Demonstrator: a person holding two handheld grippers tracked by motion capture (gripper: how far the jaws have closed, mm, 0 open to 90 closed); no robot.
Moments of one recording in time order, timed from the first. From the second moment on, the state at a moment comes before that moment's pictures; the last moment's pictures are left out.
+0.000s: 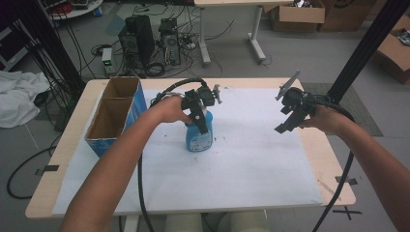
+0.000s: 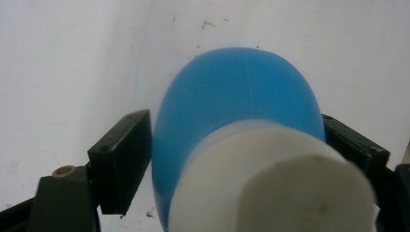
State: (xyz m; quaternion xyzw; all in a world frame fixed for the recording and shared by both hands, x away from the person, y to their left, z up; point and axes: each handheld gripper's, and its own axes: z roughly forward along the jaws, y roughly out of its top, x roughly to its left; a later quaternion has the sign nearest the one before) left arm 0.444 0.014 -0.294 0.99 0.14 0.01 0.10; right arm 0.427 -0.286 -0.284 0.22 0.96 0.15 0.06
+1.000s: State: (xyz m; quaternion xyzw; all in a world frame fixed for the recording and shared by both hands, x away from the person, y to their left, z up) left arm 0.444 0.017 -0.292 0.98 0.14 0.02 0.10; right arm 0.427 -0.285 -0.284 0.22 0.96 0.15 0.06
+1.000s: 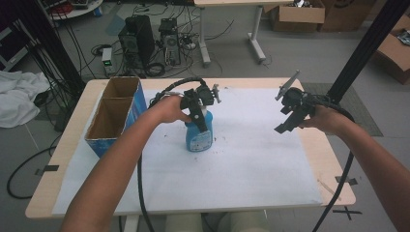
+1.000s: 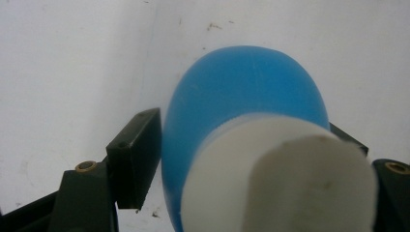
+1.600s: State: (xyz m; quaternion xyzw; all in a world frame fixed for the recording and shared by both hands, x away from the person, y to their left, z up) left arm 0.441 0.017 -0.290 0.99 0.12 0.02 0.11; right arm 0.427 -0.283 -0.285 0.22 0.96 0.15 0.06
